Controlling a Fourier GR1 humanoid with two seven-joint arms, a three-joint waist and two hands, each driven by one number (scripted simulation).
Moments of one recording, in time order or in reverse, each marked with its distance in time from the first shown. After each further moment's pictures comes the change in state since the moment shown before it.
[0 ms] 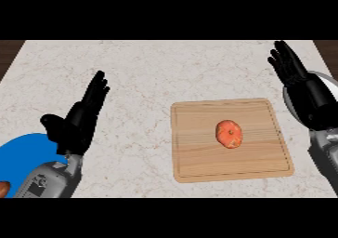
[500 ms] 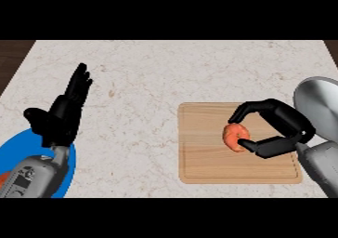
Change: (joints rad) left arm -0.020 0.048 0.078 0.057 -0.008 -0.019 -0.058; right arm -0.001 -0.030 0.168 0.173 0.021 0.506 -0.320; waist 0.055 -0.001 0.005
